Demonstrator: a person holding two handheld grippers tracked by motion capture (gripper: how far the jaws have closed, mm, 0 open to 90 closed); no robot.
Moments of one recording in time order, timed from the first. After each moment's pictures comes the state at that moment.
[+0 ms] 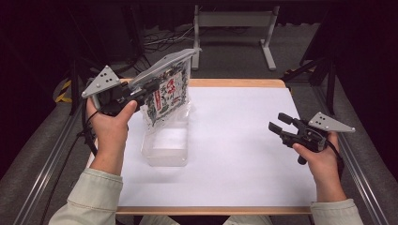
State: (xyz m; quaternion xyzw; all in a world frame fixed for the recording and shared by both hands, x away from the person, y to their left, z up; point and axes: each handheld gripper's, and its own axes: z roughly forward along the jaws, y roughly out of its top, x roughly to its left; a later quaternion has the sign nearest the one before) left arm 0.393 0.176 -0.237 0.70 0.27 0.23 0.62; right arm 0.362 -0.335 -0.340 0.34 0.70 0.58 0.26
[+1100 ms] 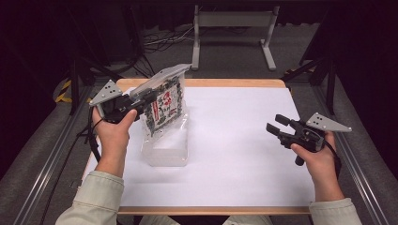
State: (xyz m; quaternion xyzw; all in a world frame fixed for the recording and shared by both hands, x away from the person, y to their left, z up) left arm 0.412 0.190 -0.289 0.70 0.31 0.20 0.61; right arm 0.365 -0.333 -0.345 0.34 0.70 0.58 0.24
